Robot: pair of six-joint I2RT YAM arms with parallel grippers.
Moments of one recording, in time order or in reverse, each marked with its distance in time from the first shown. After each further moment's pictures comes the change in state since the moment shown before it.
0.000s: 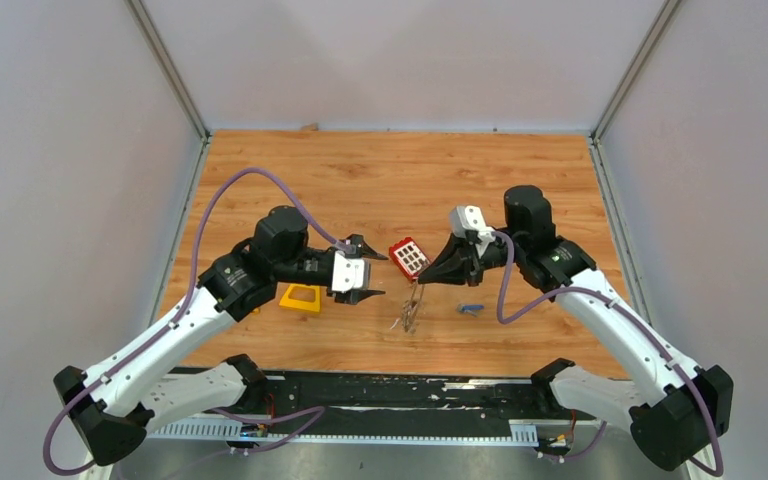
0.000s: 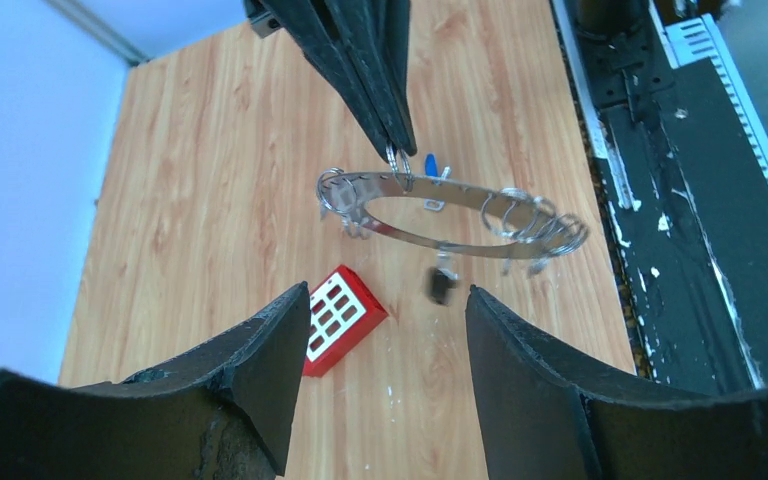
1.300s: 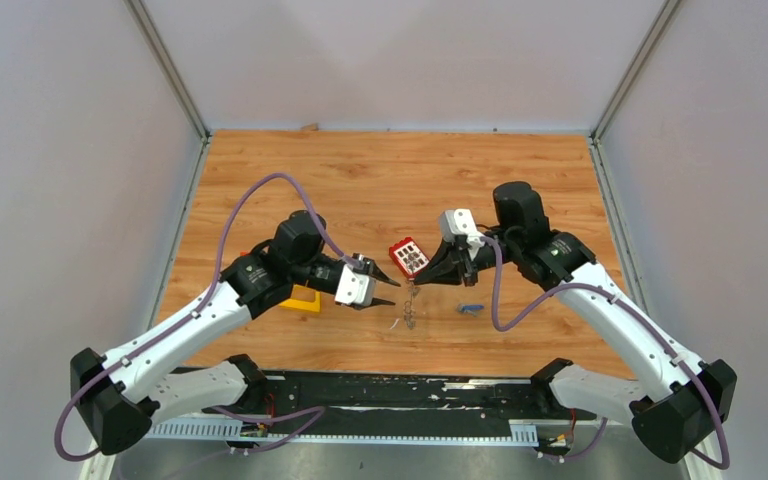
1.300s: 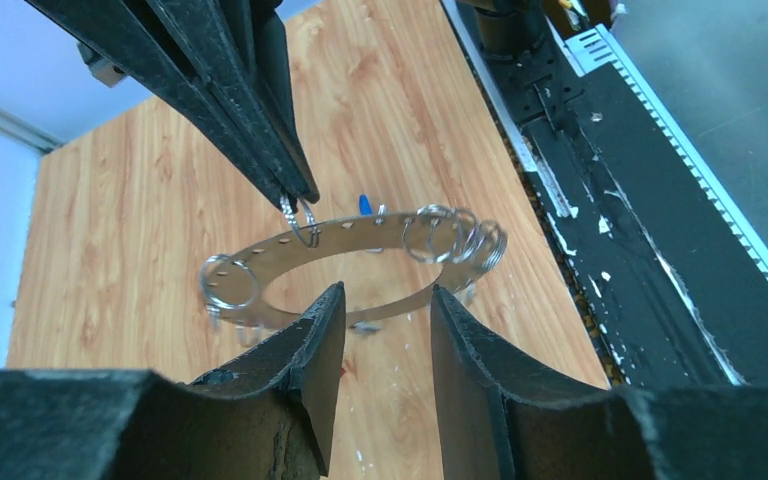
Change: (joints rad) left arm -0.017 0.053 -0.088 0.067 0.218 0.119; right arm 0.064 0.032 0.123 -0.256 0.039 -0.206
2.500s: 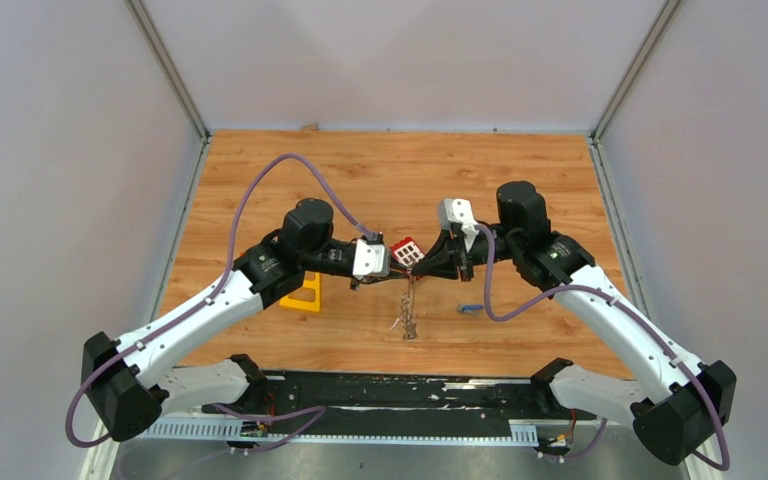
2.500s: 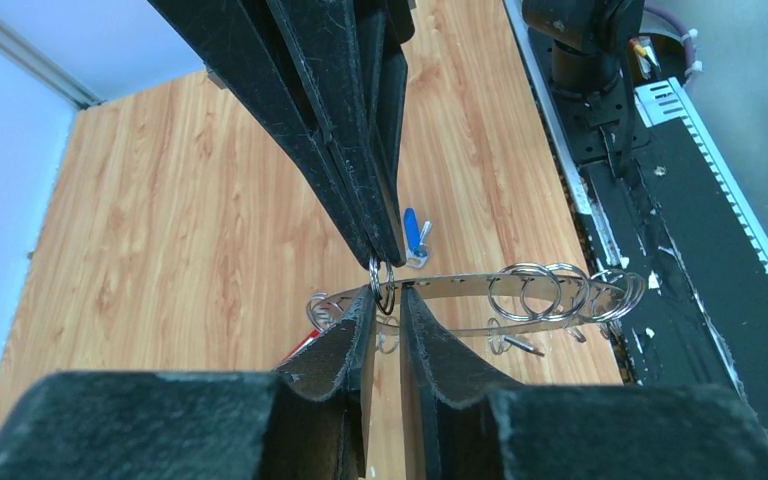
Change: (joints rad) left arm 0.000 0.104 0.051 0.172 -0.100 -0.199; right arm 0.000 -0.011 -0.034 0.158 0.104 0.203
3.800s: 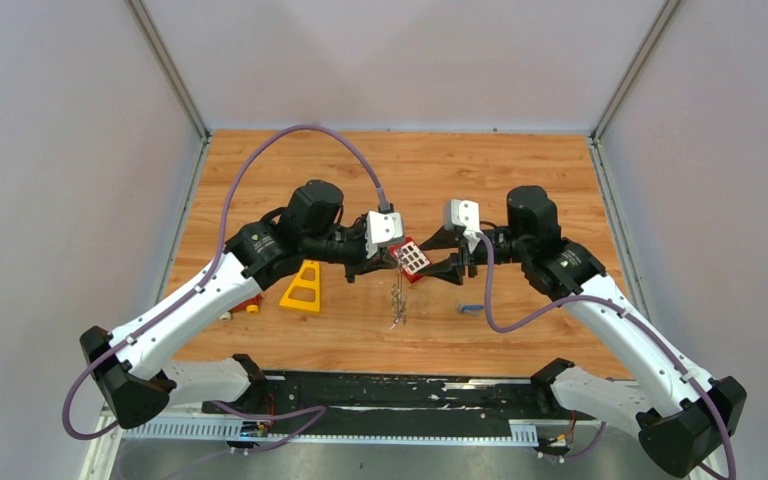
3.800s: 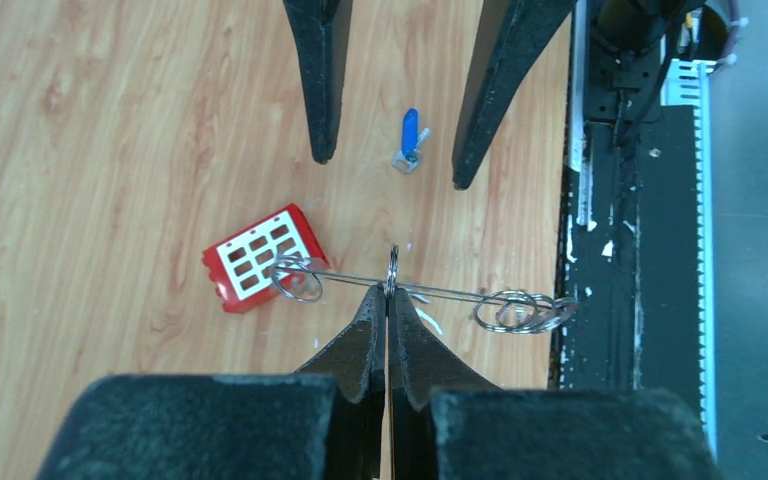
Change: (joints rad) left arm -0.029 0.074 0.283 -0.423 -0.270 -0.162; right arm -0.005 -0.065 -0.015 -0.005 0.165 -0.055
